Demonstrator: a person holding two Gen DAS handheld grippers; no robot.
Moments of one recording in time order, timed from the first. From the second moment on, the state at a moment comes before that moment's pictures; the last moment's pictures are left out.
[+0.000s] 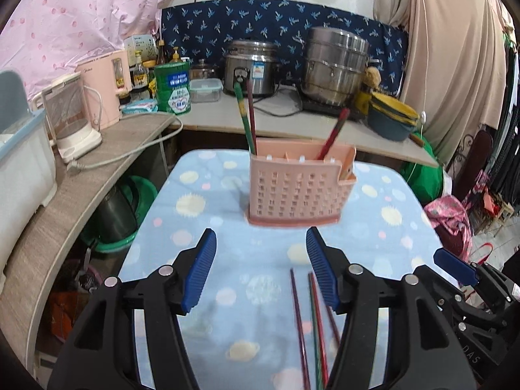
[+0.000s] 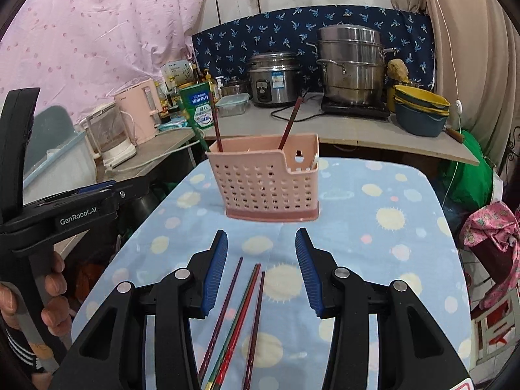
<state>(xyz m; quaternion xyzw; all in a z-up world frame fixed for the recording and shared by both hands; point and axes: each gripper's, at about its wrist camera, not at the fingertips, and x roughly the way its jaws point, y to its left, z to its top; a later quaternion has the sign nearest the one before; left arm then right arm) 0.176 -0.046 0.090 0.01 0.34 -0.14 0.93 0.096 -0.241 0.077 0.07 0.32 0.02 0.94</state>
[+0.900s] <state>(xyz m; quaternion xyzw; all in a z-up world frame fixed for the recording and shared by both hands) 0.078 -0.030 -0.039 0.02 0.46 -0.15 0.87 0.012 -0.200 -0.057 0.07 0.45 0.02 0.89</state>
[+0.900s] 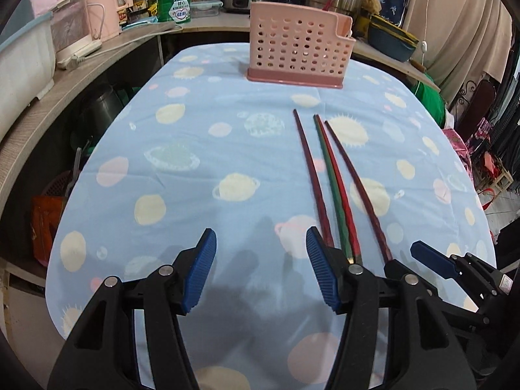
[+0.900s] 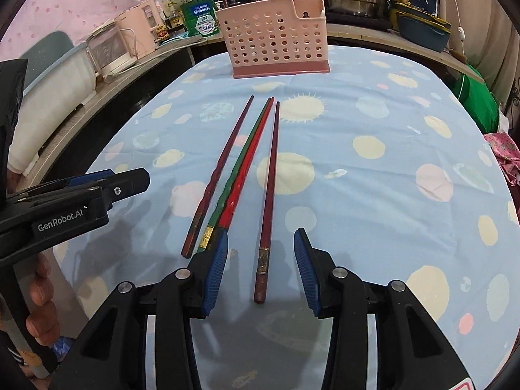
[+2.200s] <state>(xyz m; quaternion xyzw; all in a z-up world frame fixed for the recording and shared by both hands) 0.069 -0.067 -0.071 0.03 0.50 -0.18 0.85 0.003 -0.215 -0.074 0.09 0.45 0.00 0.89</state>
